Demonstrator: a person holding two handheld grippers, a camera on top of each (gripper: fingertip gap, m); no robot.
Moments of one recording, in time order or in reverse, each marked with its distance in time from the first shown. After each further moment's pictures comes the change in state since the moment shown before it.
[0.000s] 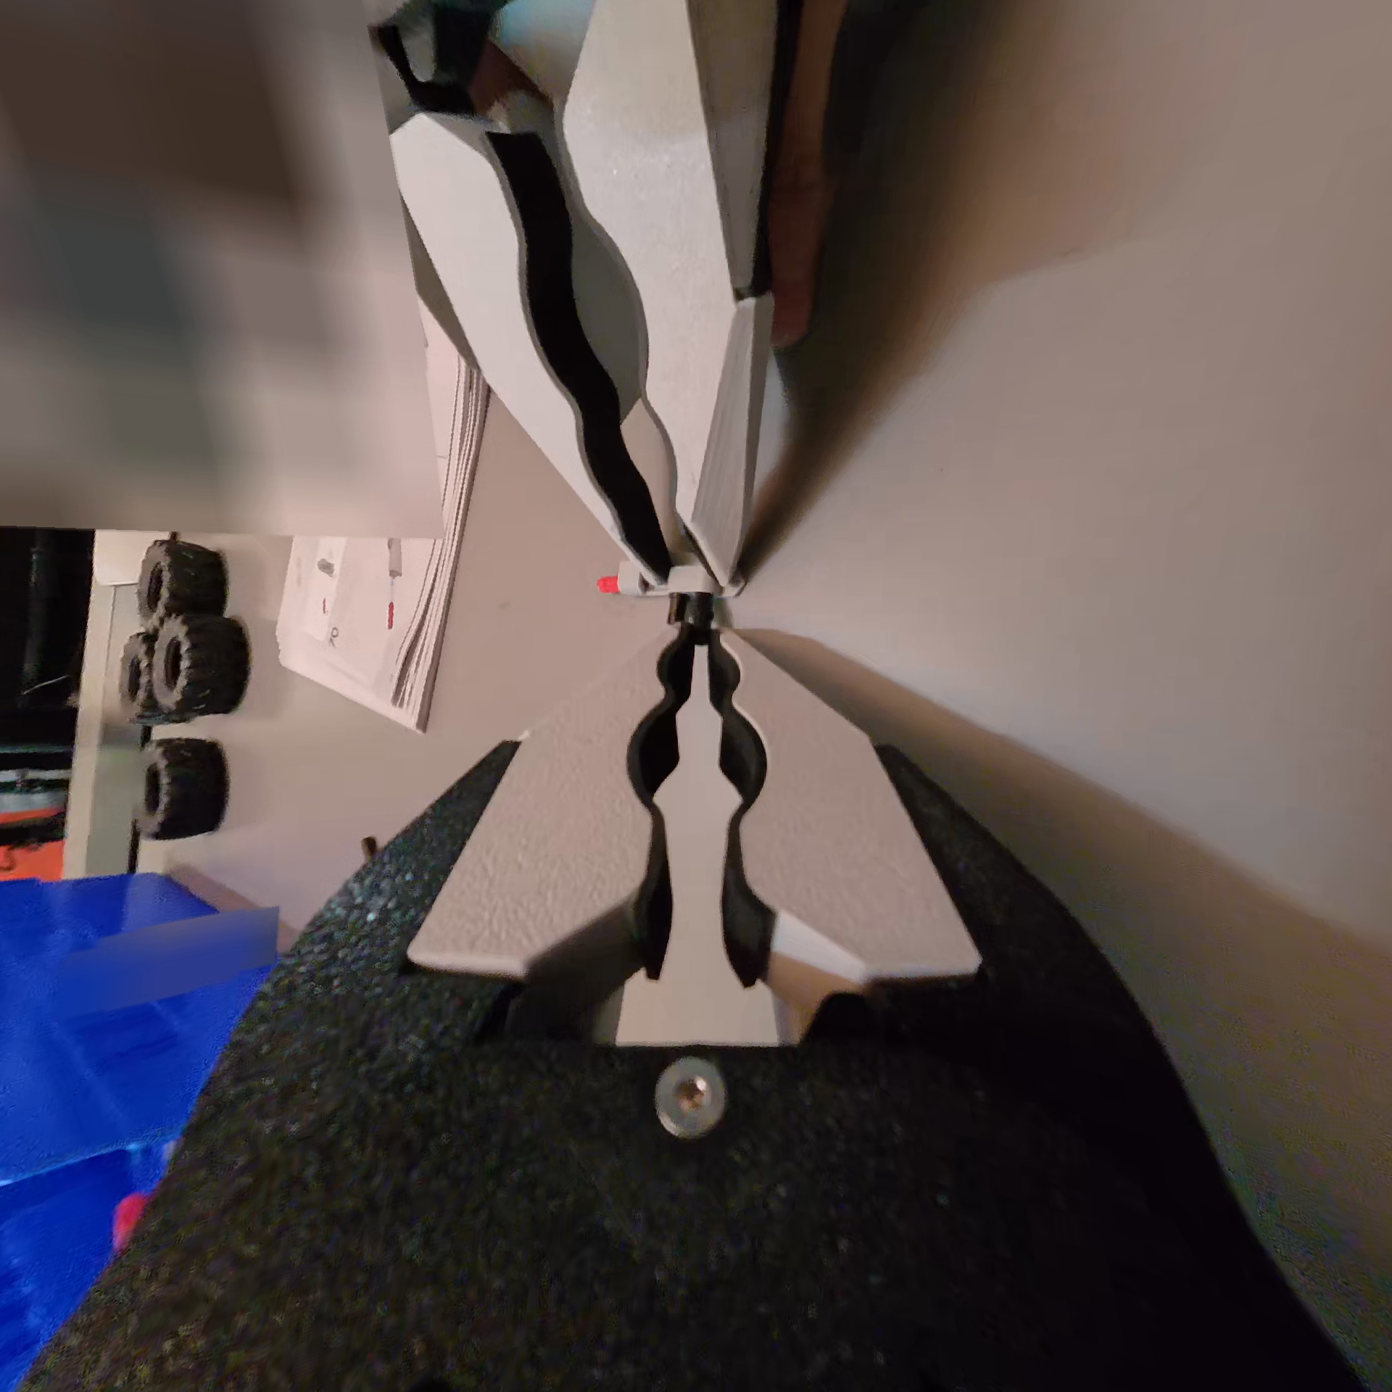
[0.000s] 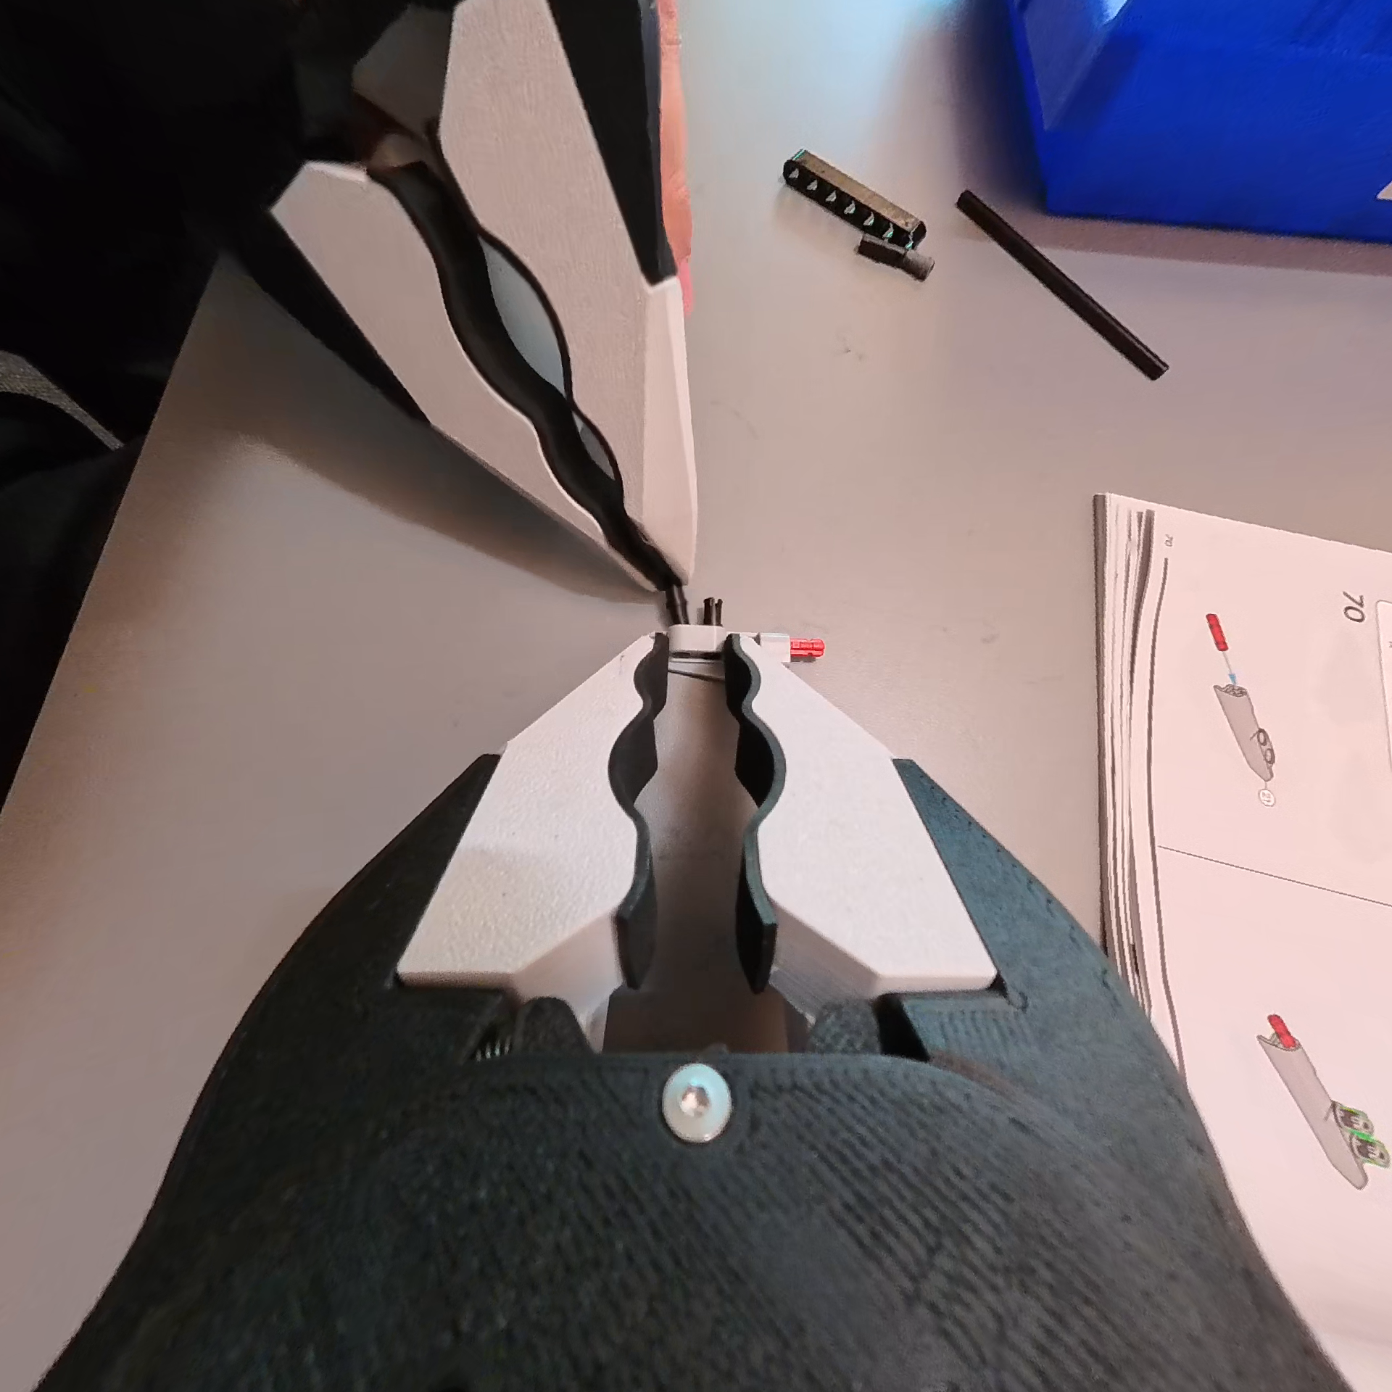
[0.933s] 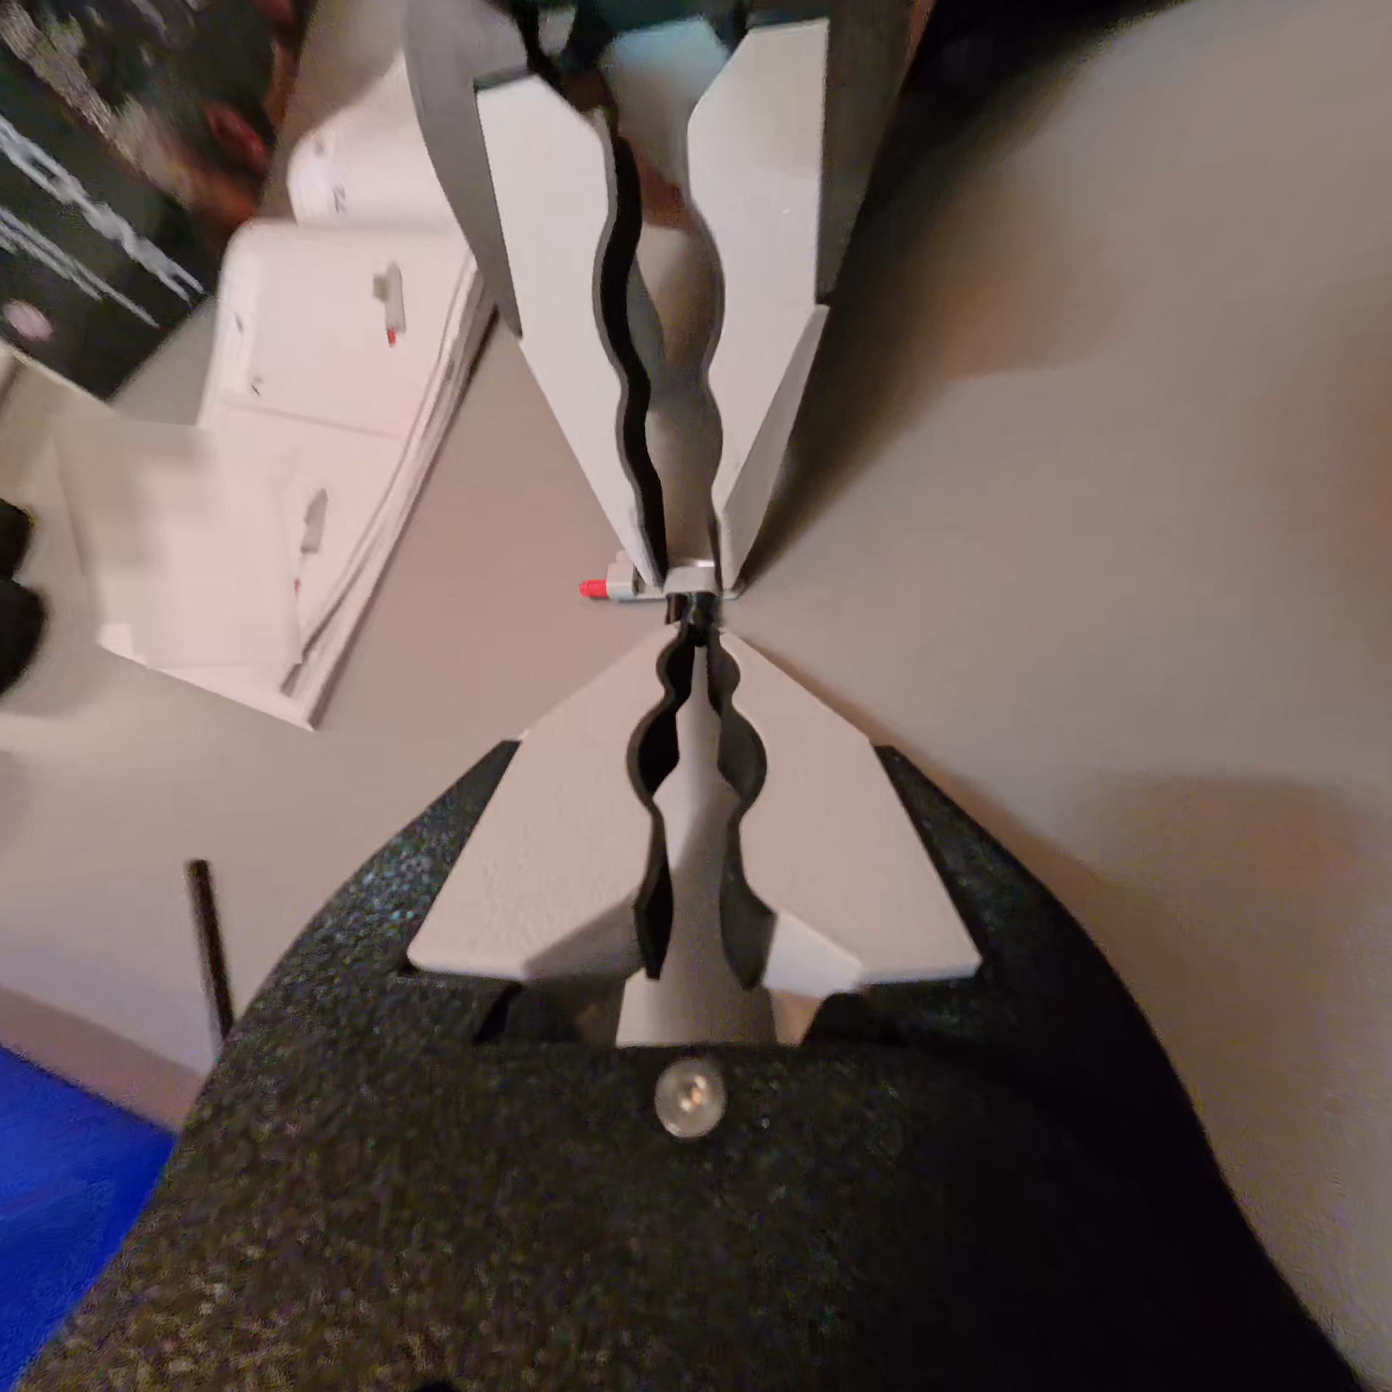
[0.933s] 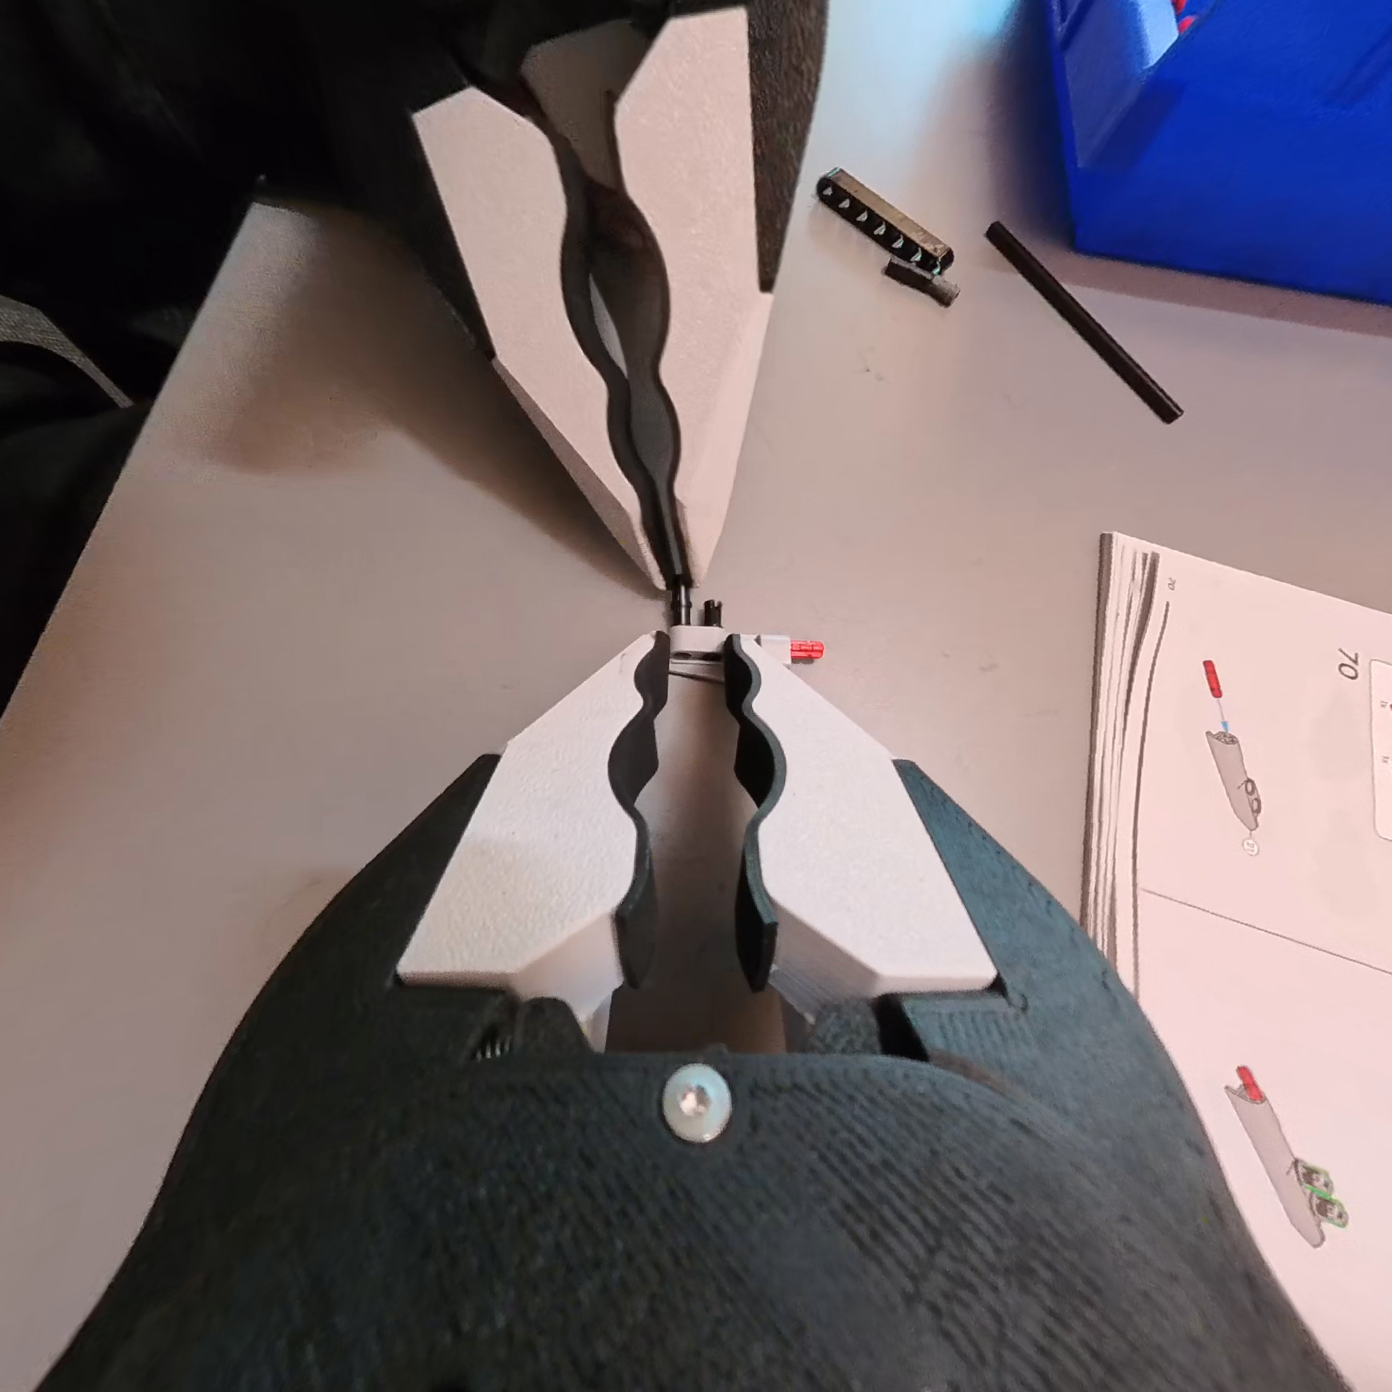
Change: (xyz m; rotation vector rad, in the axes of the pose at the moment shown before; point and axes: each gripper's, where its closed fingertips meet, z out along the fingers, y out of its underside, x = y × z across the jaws) left arm 0.001 0.001 0.001 0.190 0.162 -0.227; right arm 0.000 -0.001 0.002 0.006 -0.034 -0.069
